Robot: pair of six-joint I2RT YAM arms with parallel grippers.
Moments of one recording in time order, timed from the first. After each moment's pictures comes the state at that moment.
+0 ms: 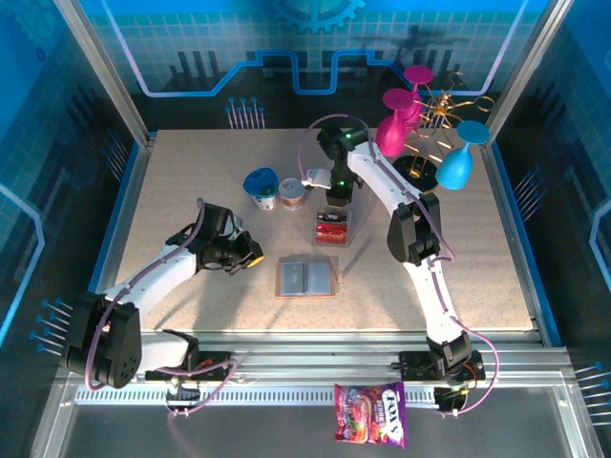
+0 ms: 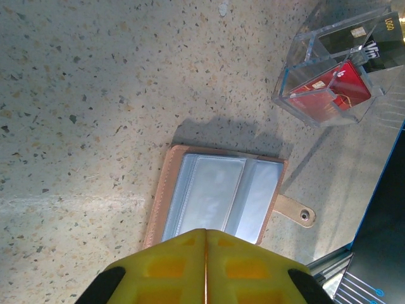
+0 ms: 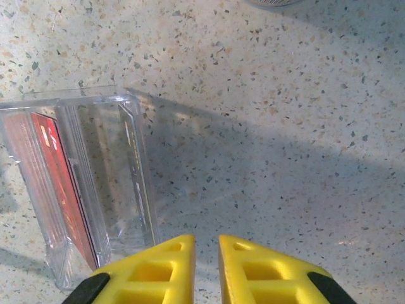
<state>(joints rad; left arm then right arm) -0.24 1.27 0.70 -0.45 0.49 -0.85 0.47 2.42 2.37 -1.40 -0.05 -0.91</state>
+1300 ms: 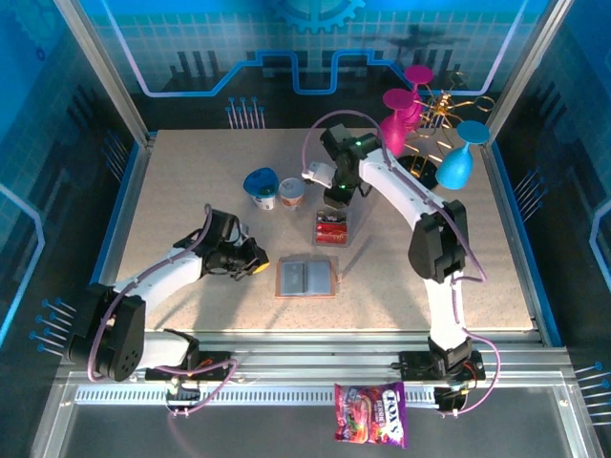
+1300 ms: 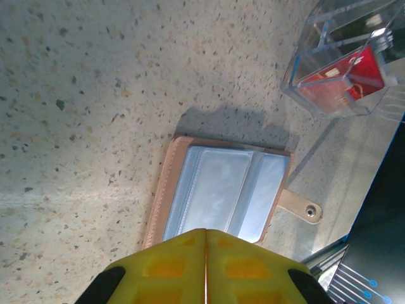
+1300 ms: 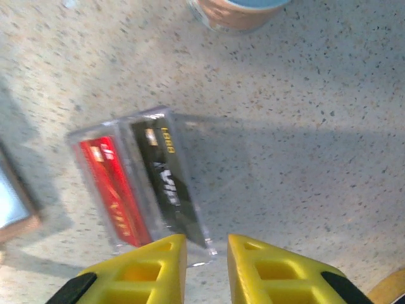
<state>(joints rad) -0.29 1.31 0.64 -0.35 0.52 -0.90 0.52 2.08 1.98 -1.17 -0.07 -0.62</state>
